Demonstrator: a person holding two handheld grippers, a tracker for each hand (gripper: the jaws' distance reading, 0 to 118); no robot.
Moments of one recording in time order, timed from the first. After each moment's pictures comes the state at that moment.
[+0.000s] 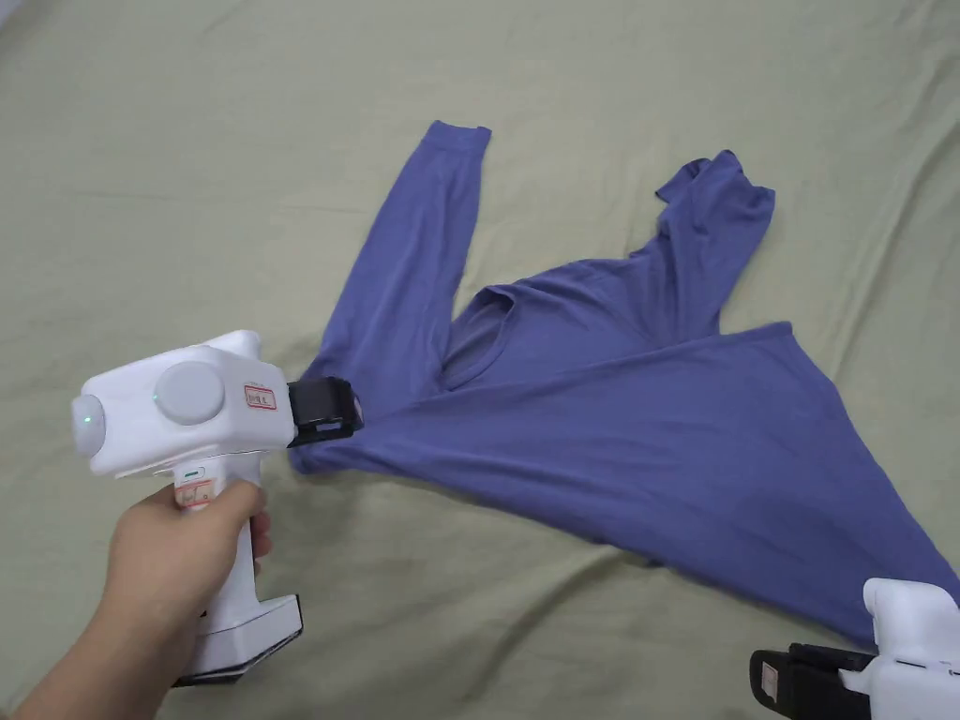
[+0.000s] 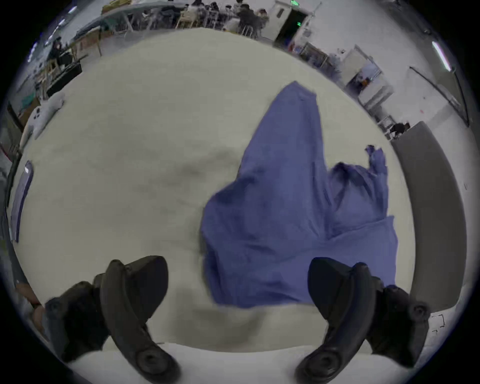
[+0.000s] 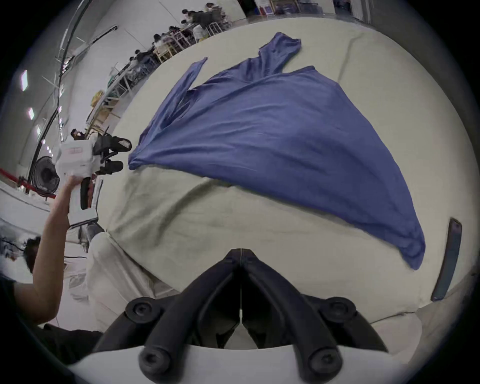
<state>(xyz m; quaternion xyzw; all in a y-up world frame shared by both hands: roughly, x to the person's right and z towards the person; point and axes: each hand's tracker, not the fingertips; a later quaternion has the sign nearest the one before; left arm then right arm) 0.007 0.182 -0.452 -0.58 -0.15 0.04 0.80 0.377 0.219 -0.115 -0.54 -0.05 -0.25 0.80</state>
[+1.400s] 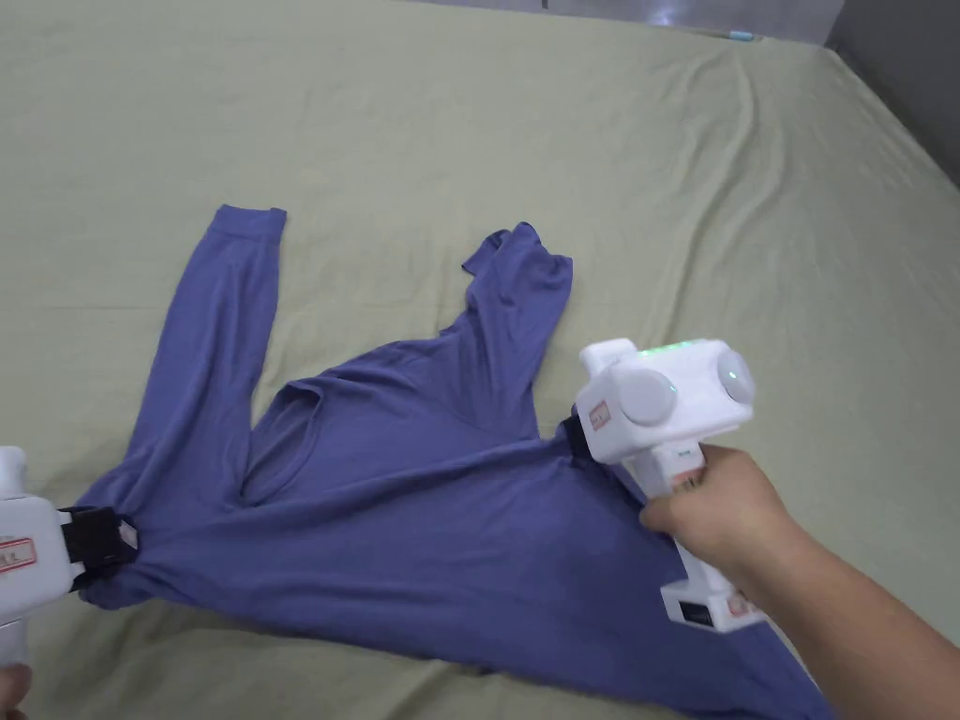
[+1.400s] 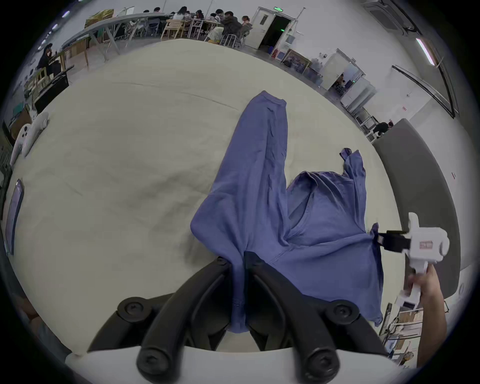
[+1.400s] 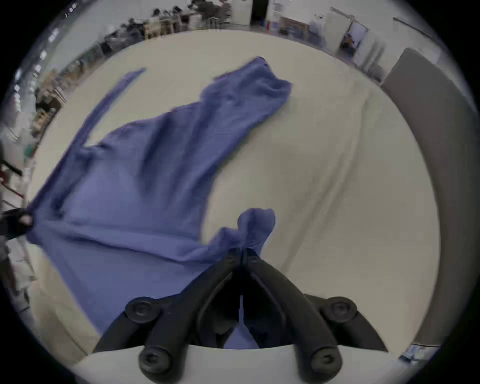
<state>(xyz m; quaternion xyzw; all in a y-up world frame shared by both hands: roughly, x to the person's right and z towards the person) 0.039 0.213 -0.426 -0.53 -0.20 0.07 0.82 0.508 0.188 -0.341 -0.55 -0.12 -0.08 0.83</state>
